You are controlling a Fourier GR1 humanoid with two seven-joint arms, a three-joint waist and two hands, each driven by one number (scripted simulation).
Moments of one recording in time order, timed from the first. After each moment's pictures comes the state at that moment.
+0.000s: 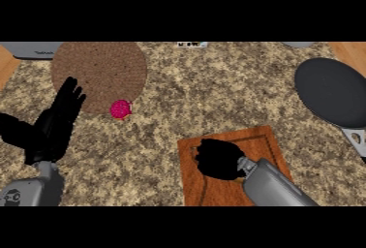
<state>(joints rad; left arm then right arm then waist) -0.15 0.17 0.09 -1.61 0.11 0.06 0.25 -0.46 -0.24 0.71 -1.35 1.63 0.34 -0.64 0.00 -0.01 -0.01</state>
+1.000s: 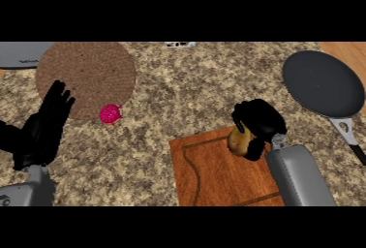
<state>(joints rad) -0.13 0.18 0.13 -1.63 0.11 0.08 0.26 -0.39 -0.07 0.08 -1.31 1.47 0.38 -0.21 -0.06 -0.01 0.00</state>
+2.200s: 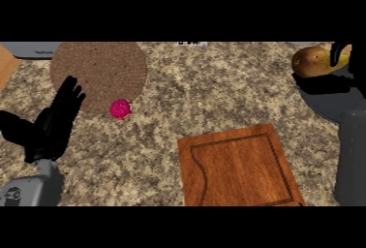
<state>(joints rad) -0.17 0.16 0.11 -1.60 0.10 0.05 0.25 -0.62 -0.17 -0.33 -1.62 1.36 0.30 0.20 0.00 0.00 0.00</state>
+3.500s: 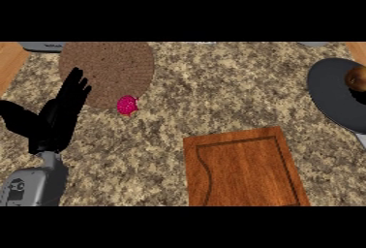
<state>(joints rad) -0.22 0.16 0.10 -1.60 0.10 0.03 0.28 -0.78 -0.61 -0.64 -0.44 1.12 -0.28 -0.36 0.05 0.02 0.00</state>
